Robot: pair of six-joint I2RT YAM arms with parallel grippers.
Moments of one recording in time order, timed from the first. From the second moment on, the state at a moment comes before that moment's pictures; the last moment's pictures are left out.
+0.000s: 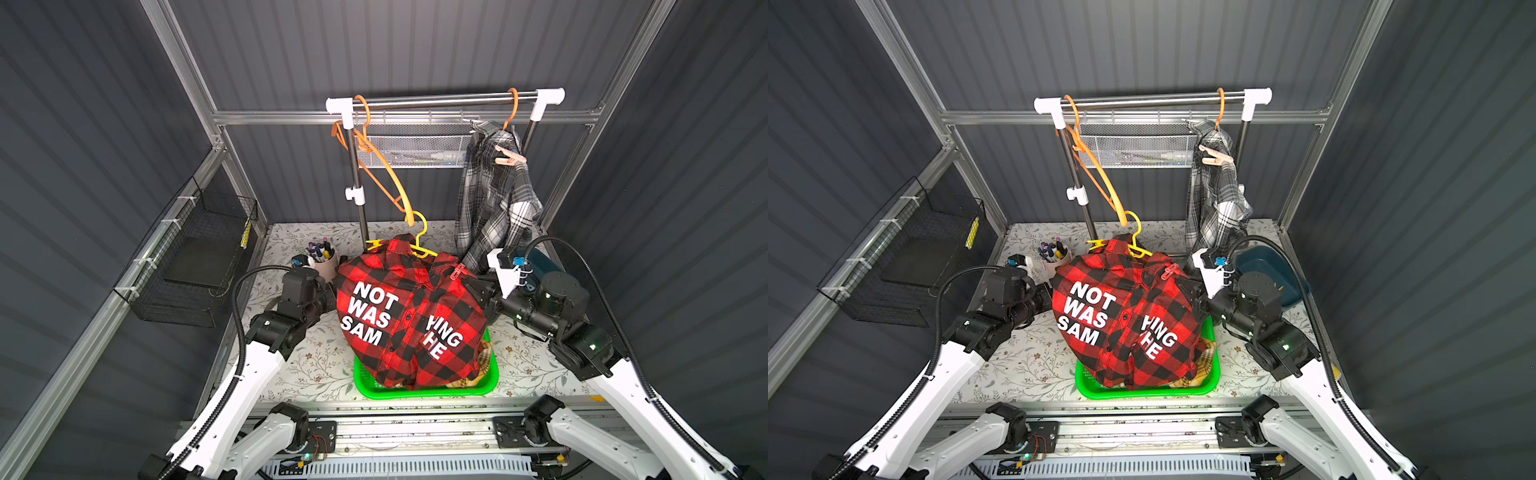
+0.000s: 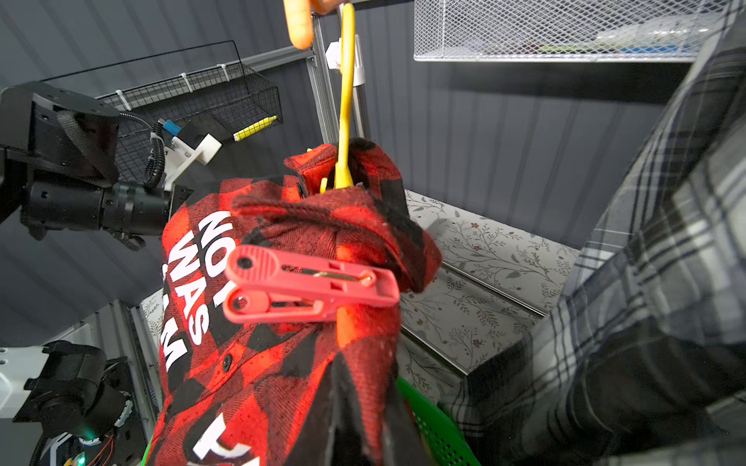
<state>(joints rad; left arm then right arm) -0.34 0.98 0.94 -0.62 -0.07 -0.56 0.54 0.80 0.94 -0.34 -0.27 0.08</state>
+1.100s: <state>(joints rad) -0.16 1.00 0.91 -0.15 0.57 -0.70 0.53 0.83 0.93 -0.42 -0.26 0.05</state>
